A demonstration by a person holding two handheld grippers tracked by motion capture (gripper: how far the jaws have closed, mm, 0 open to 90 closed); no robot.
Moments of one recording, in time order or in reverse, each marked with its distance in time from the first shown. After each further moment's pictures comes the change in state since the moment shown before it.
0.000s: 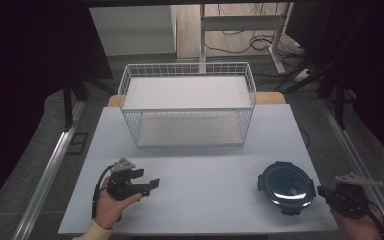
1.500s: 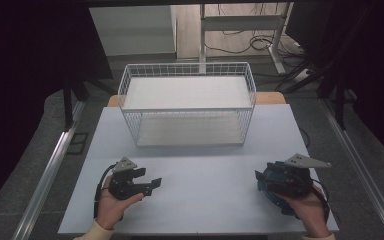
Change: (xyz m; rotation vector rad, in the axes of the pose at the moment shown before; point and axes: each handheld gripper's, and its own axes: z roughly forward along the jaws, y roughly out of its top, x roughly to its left) left arm -0.005 0.003 0.000 -0.015 0.000 0.014; right arm 0.113 0.071 0.012 -0.232 0.352 -0.110
